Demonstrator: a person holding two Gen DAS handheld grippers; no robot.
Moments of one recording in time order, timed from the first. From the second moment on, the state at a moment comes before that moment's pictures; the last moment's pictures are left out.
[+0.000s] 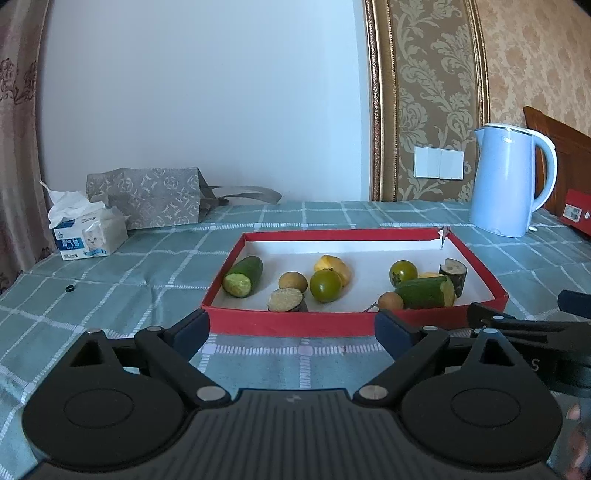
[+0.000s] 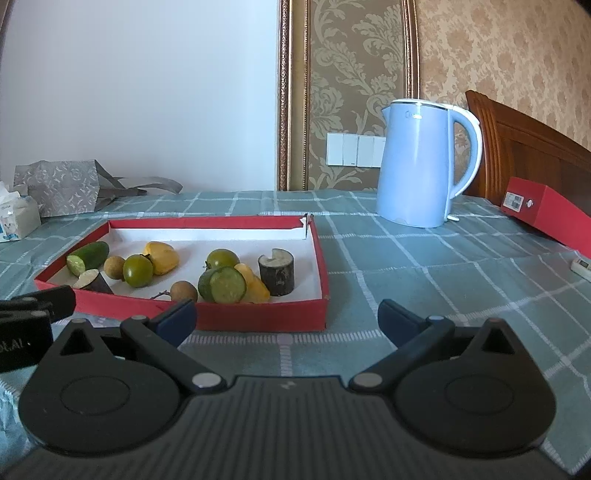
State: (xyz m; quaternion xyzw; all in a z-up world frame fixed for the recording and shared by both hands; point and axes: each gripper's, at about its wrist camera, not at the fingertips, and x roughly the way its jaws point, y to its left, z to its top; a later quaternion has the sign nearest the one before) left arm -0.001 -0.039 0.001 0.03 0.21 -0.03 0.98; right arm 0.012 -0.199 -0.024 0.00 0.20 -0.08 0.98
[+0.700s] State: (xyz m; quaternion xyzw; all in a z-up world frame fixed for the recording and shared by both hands) left arm 0.000 -0.031 -0.005 0.02 0.22 -0.02 0.97; right arm 0.019 -0.192 -0.029 0.00 0.22 -0.08 0.97
